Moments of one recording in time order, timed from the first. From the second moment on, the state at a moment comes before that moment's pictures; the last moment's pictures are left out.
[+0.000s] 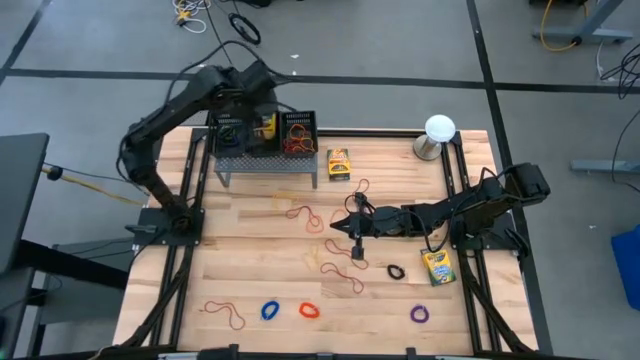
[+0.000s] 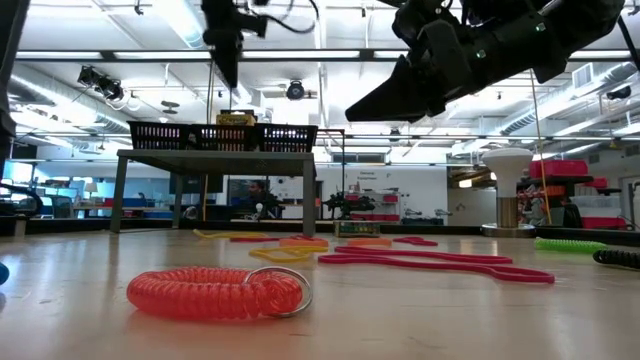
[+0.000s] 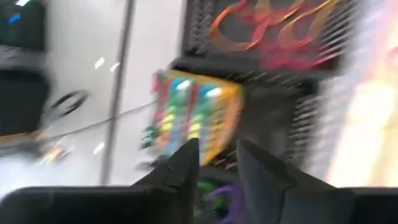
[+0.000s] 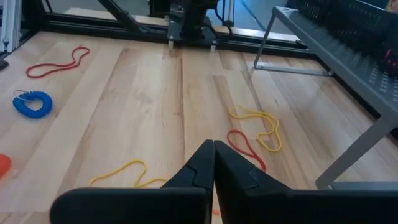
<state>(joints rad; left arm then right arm) 0.55 1.59 1.91 -1.41 -0.32 0.46 0.18 1.55 0.68 0.50 0.26 -0.04</state>
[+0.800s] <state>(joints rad) -0.08 1.11 0.48 0.19 -0.30 0.10 0.31 1.55 0.51 0.59 0.44 0.12</state>
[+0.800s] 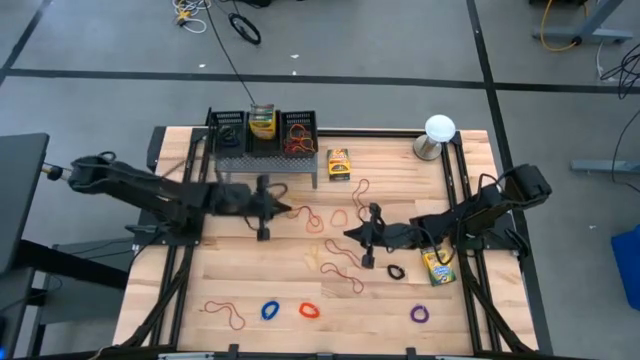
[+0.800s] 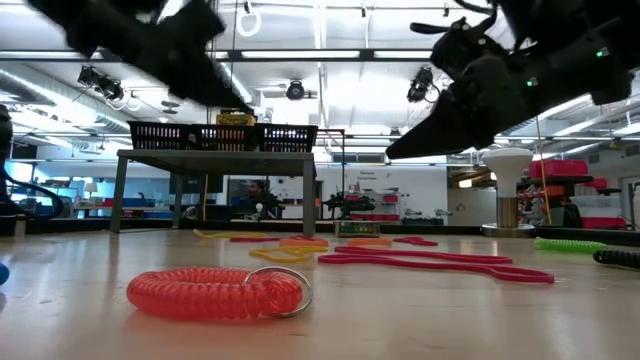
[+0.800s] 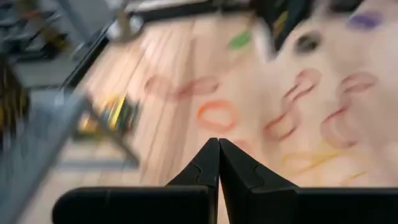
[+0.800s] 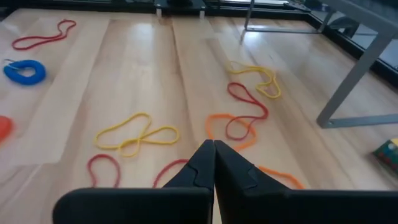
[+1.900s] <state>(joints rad) 0.13 1.78 0.81 0.00 -0.20 -0.03 0.38 1.55 0.51 0.62 0.52 0.12</state>
